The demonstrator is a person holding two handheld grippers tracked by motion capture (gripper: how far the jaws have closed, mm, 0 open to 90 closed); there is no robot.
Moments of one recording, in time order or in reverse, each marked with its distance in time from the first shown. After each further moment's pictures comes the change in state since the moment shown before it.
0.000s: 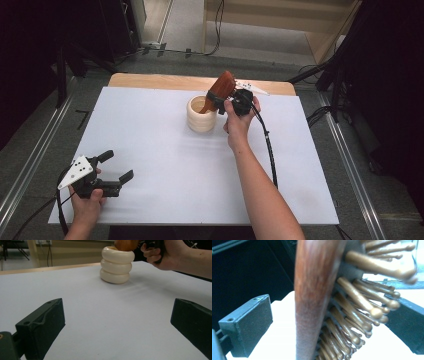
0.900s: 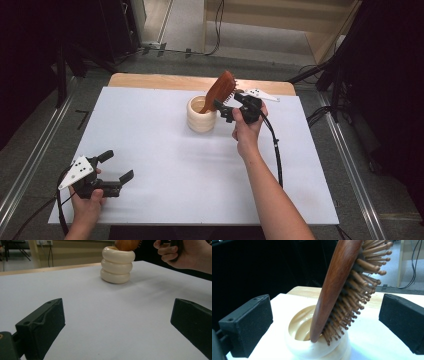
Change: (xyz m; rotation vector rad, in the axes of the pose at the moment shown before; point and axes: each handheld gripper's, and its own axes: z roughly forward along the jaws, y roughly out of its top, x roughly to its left) left arm -0.001 0.000 0.000 -0.001 0.007 0.006; right arm 0.010 -0.003 -0.042 0.003 0.019 -0.107
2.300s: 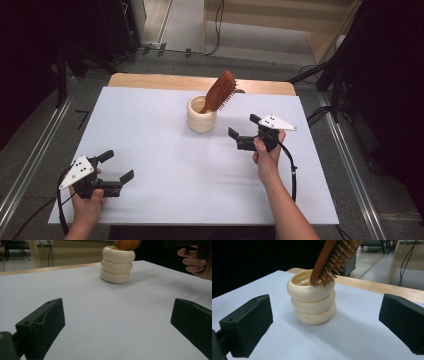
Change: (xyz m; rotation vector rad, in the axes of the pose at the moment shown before) left arm -0.001 0.000 0.001 0.002 0.003 0.003; right arm -0.002 -0.045 -0.076 0.033 -0.029 -0.186
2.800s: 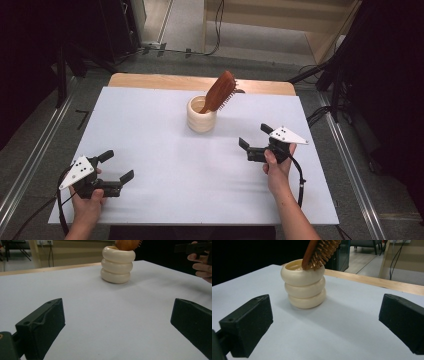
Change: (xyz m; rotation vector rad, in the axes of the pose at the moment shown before) left arm 0.000 0.000 0.000 0.001 0.002 0.004; right arm -0.006 -0.024 -0.033 0.001 -0.046 -0.024
